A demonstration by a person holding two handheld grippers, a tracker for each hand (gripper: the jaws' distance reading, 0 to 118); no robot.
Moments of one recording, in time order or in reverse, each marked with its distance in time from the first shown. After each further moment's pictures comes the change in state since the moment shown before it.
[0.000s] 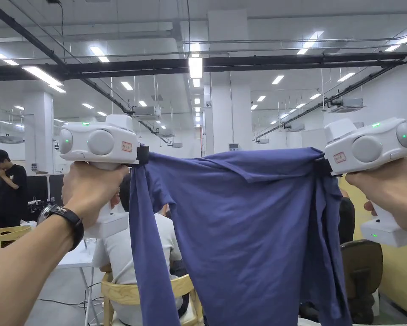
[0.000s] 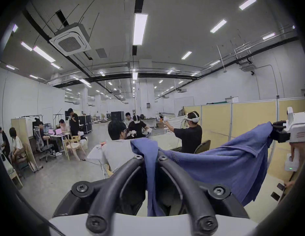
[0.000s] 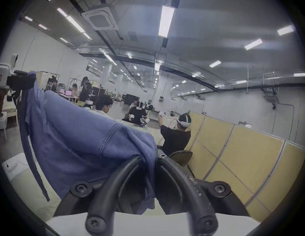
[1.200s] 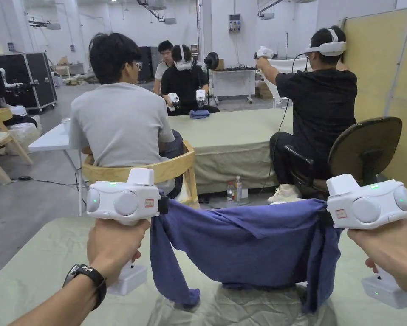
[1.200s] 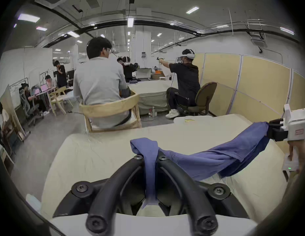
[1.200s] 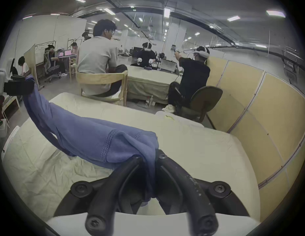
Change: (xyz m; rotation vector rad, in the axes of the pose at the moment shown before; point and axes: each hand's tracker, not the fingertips) left arm 0.038 -0.387 -0.229 -0.470 -0.076 0.073; right arm -0.077 -0.350 -0.272 -0.478 0.131 -0.018
